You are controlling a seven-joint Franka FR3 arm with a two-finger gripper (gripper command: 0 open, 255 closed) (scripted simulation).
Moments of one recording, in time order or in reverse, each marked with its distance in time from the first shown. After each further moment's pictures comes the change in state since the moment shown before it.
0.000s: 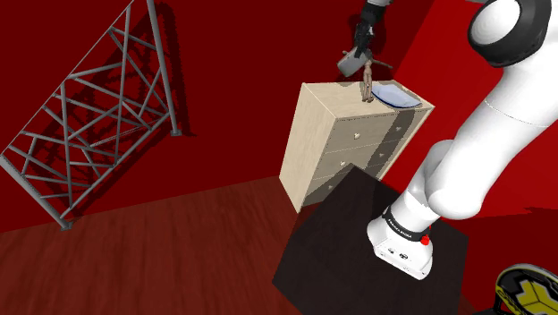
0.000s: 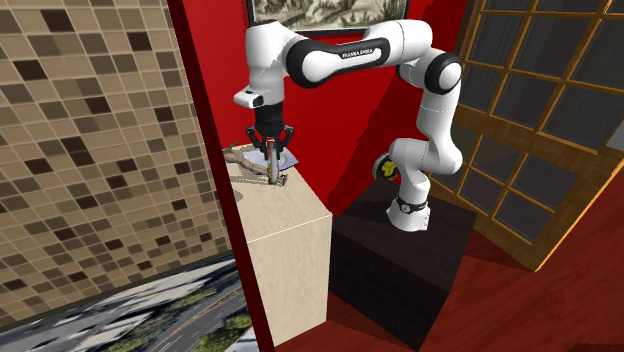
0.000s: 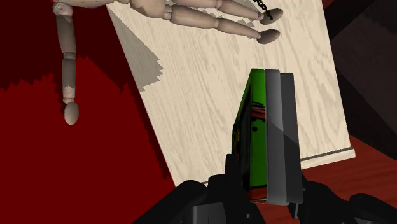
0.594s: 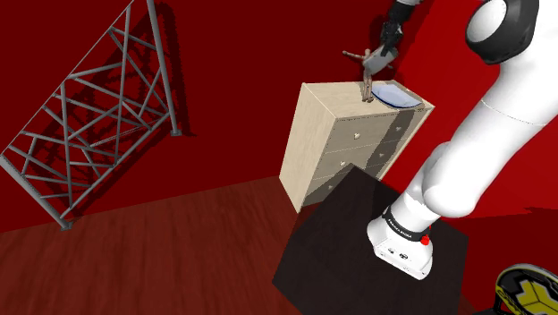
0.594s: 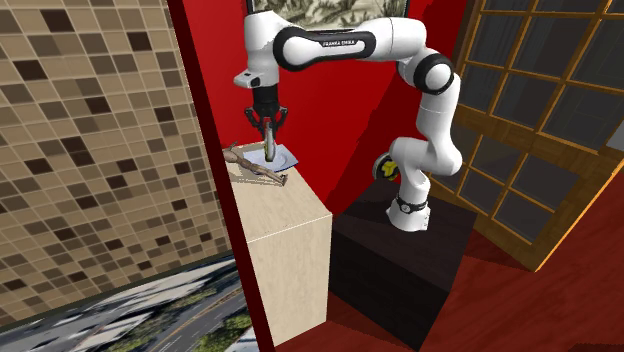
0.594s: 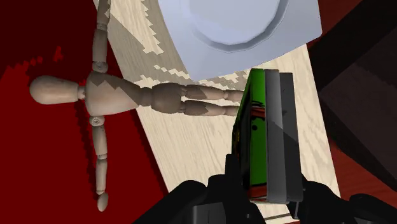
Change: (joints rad) arm -0.111 0.024 -0.101 0.062 0.025 -0.050 -0.209
